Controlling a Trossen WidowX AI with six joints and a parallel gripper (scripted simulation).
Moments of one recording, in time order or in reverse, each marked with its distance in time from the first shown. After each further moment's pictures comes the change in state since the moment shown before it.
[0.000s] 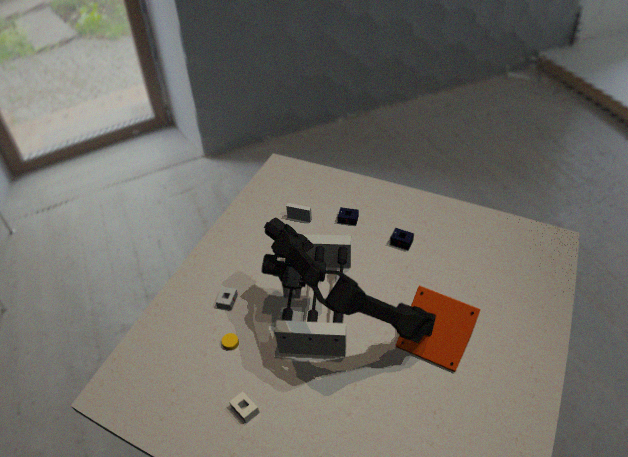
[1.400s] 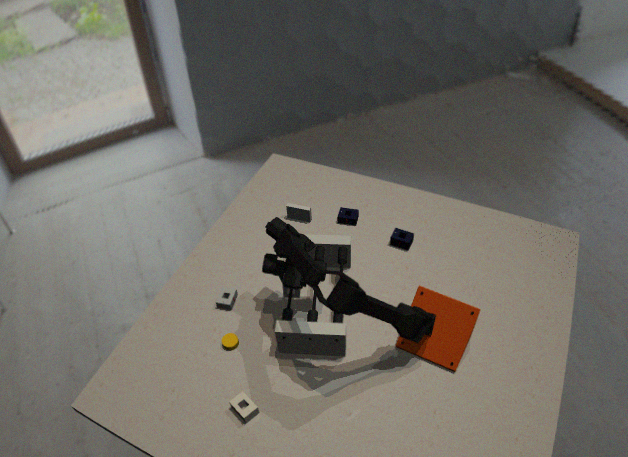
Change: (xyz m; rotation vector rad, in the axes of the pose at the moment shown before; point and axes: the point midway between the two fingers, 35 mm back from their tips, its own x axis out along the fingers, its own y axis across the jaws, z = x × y) arm 0.001 0.000 -0.002 -0.007 0.002 -0.026
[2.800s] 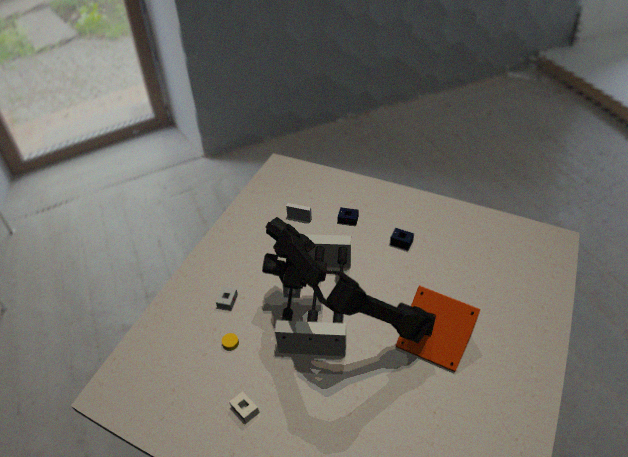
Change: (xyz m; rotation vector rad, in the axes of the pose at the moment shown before) arm 0.000 0.000 0.000 0.001 0.000 0.000
